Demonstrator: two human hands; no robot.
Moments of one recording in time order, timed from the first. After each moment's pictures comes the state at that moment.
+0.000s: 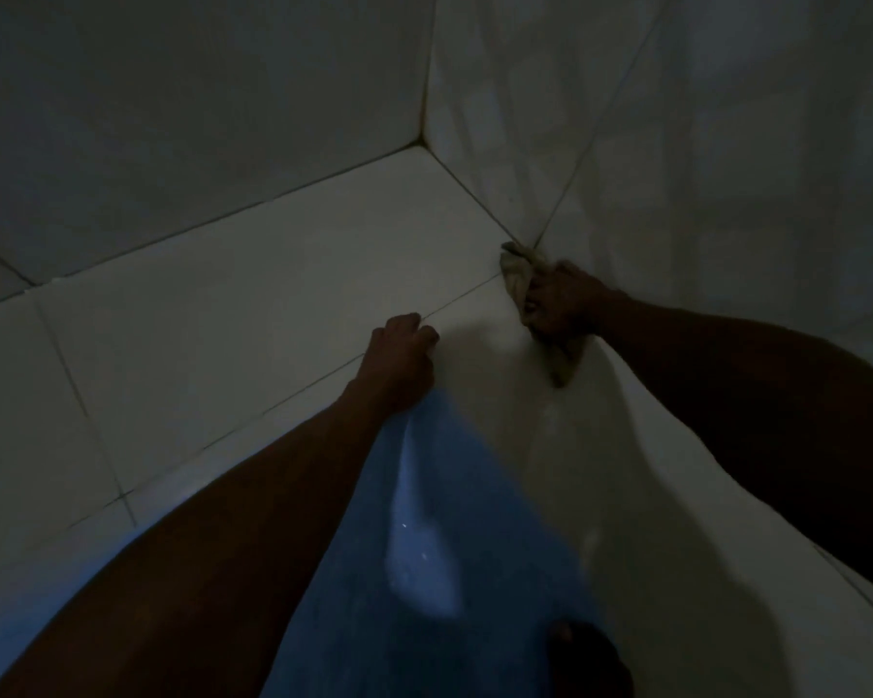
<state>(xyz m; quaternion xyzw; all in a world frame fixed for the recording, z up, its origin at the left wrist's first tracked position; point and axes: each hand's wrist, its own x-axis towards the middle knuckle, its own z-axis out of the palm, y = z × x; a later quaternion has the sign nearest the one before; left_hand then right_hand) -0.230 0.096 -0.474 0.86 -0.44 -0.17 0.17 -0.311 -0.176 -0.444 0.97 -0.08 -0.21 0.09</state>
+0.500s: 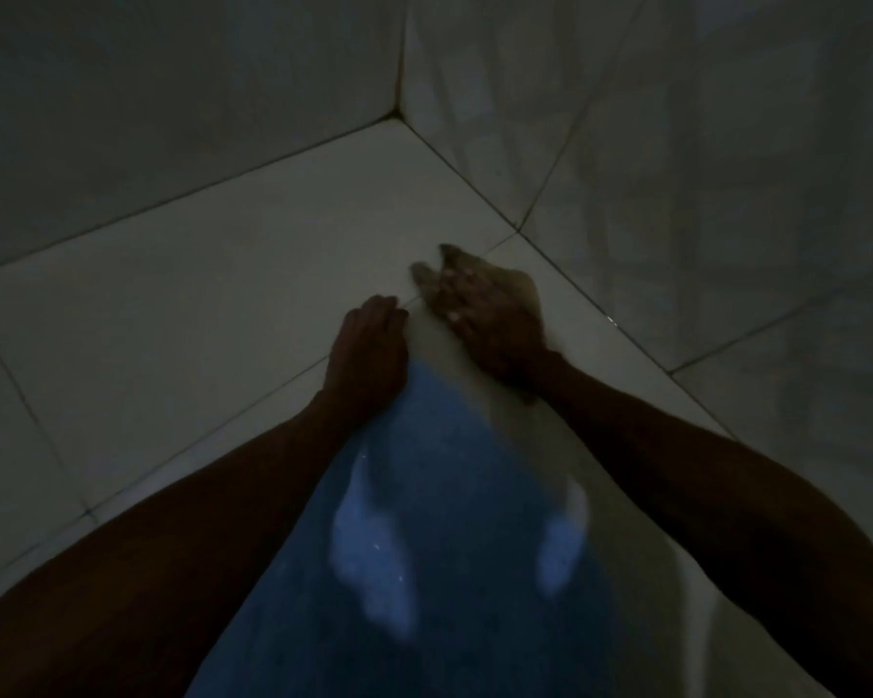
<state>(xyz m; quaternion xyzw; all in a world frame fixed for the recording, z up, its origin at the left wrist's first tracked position) -0.221 0.119 -0.502 0.85 -0.49 -0.05 0.17 -0.325 -0.071 -0.505 0.99 -0.13 0.03 -0.03</state>
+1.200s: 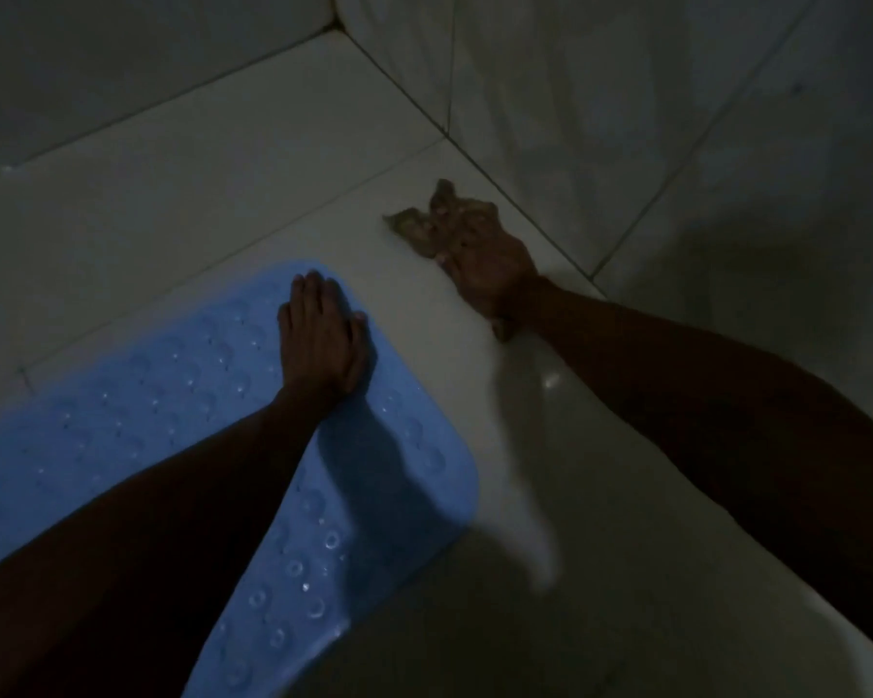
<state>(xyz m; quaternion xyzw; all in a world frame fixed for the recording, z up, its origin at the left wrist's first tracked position) -0.383 0.111 -0.501 0.94 -0.30 -0.07 0.12 -0.431 -0.145 -0.525 0.99 -0.02 0.11 -0.04</state>
